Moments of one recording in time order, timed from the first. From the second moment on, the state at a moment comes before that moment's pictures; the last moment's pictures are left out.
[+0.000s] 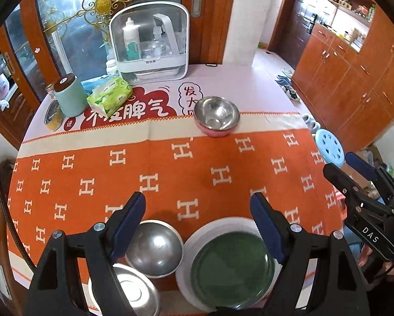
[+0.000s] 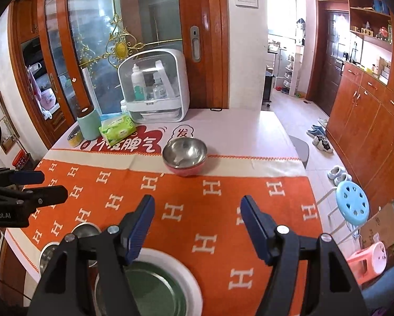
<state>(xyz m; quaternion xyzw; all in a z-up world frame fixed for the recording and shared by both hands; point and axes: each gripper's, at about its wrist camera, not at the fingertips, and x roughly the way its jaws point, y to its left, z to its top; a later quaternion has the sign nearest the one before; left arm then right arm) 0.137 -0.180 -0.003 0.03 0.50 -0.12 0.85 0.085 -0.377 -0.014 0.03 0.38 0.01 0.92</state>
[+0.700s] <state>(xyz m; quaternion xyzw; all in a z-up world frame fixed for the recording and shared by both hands) 0.254 -0.235 -0.017 0.03 0.51 -0.05 0.86 0.207 -0.430 -0.041 0.07 0.39 0.06 0.92</state>
